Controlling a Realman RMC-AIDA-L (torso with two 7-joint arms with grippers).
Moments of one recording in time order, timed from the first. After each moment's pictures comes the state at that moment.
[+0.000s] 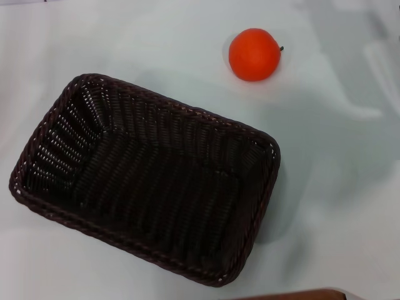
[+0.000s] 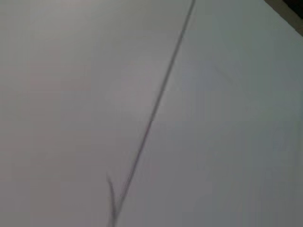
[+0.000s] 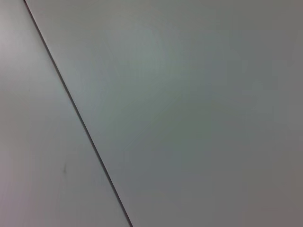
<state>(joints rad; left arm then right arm) -0.36 -2.09 -2.76 -0.56 1.19 -1.59 1.96 0.66 2.09 2.53 0.10 -0.68 1.34 0.79</state>
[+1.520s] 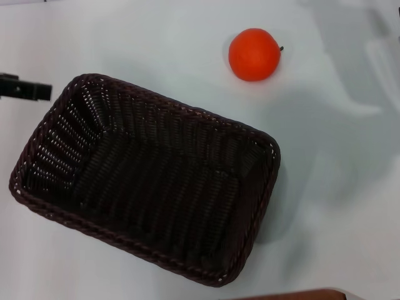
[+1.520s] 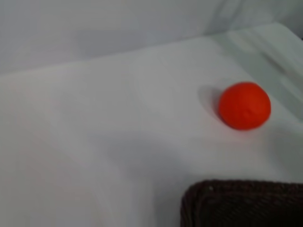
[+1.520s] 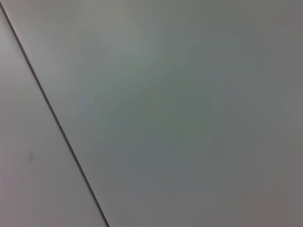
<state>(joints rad) -0.50 -2.03 -2.35 -1.42 2.37 -1.79 0.76 0.67 2.09 2.56 0.10 -0.67 1.24 0.79</state>
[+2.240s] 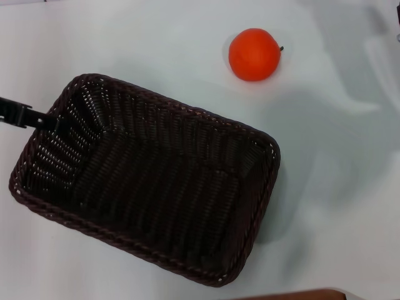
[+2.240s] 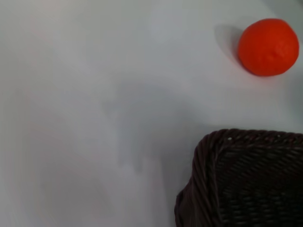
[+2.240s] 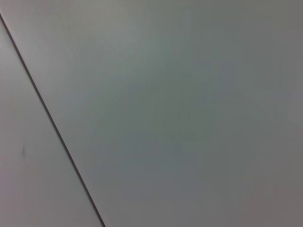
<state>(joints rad) -0.55 -2.07 -2.28 -1.34 2.54 -1.77 0.73 0.68 2.09 2.56 0.11 -0.67 1.21 0.79</state>
